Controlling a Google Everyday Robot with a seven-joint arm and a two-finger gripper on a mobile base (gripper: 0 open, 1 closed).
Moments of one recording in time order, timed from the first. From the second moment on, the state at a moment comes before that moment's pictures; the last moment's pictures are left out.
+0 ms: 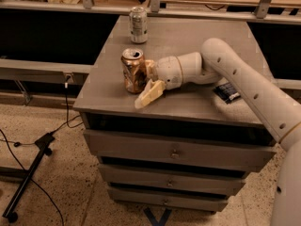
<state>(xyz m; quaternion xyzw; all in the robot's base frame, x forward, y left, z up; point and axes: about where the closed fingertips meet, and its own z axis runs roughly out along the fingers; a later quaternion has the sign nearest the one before) 0.595 0.044 0.842 -0.58 0.49 0.49 0.42</state>
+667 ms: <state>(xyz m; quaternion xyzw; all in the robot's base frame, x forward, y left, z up) 0.595 0.048 0.842 -0.59 0.49 0.49 0.42</state>
